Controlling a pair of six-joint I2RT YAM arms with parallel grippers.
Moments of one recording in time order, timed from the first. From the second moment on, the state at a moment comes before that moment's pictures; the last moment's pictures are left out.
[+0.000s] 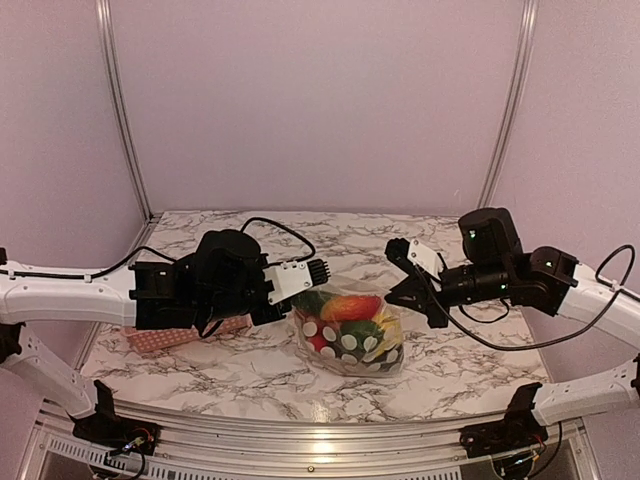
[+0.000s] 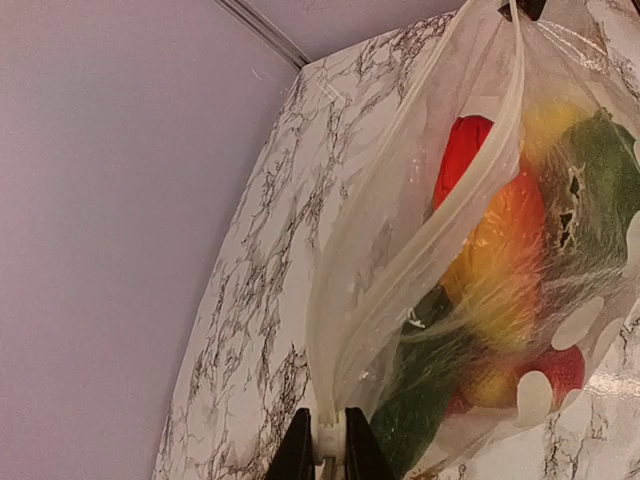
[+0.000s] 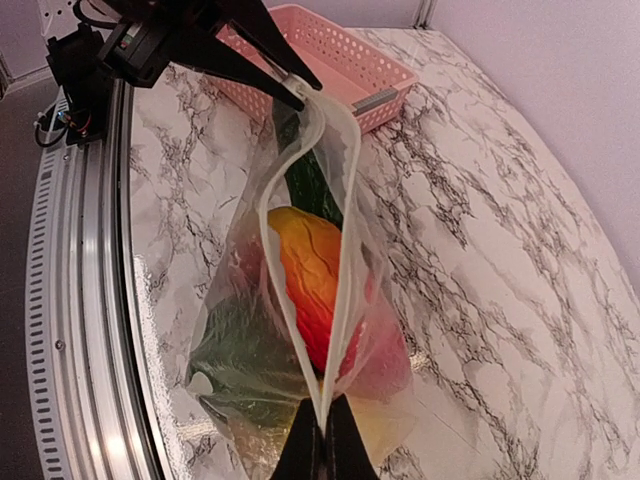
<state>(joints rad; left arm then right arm) -1.15 1.41 1.03 -0.12 -0.35 0.60 0.82 1.02 0.95 -0.53 -0.30 -0.33</state>
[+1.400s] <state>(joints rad) -1.25 1.39 1.01 -0.14 -0.34 0.78 0.98 1.40 1.37 -0.76 -0.12 -0.31</state>
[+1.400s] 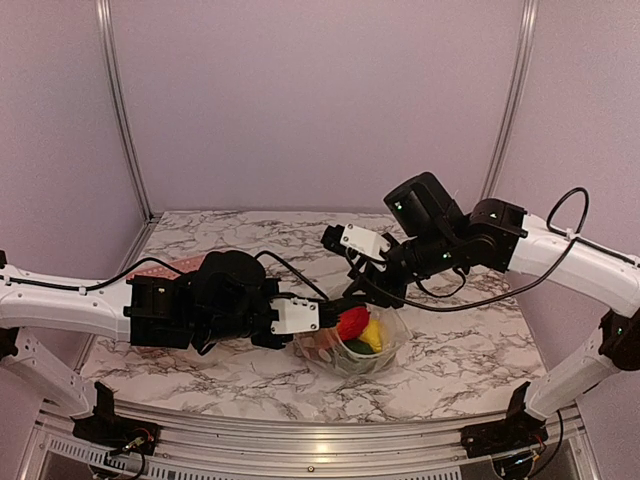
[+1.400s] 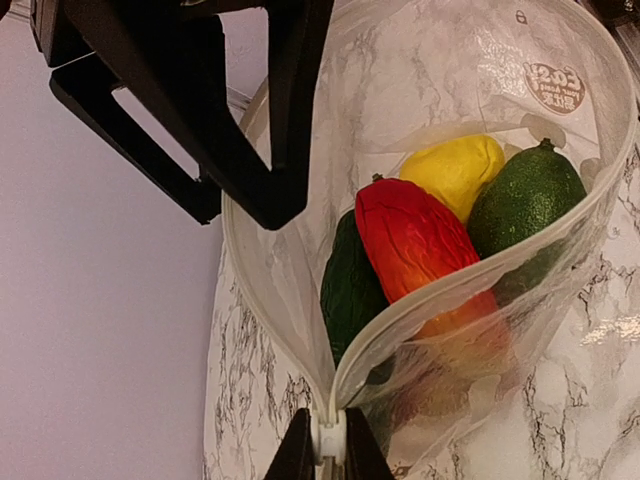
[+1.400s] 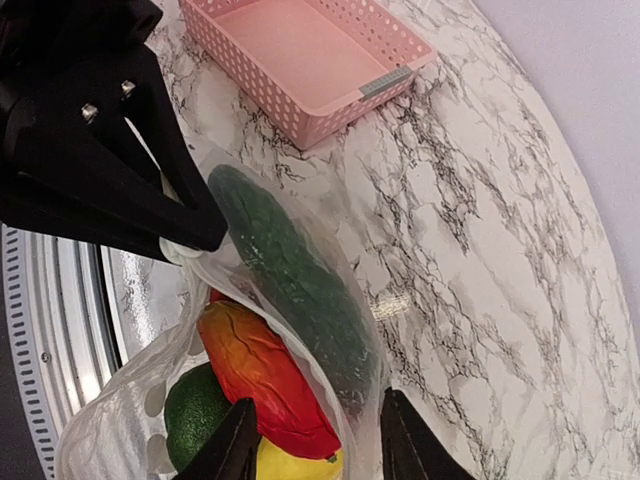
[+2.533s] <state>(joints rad) -1.26 1.29 0.99 -0.07 -0.56 0.45 0.94 1.48 1.43 -0.76 0.02 -0.19</state>
